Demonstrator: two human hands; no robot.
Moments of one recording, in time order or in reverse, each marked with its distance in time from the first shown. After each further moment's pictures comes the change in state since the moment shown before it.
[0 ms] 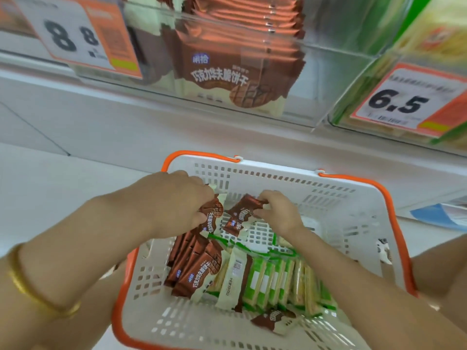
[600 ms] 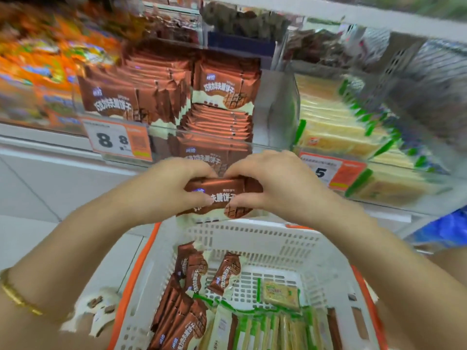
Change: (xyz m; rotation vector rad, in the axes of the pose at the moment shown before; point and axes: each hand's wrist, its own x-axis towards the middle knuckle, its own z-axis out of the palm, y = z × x) left_hand -0.075 0.033 -0.124 -0.526 0.538 0.105; right_hand -0.121 -0.146 -0.206 -0.494 0.342 -0.676
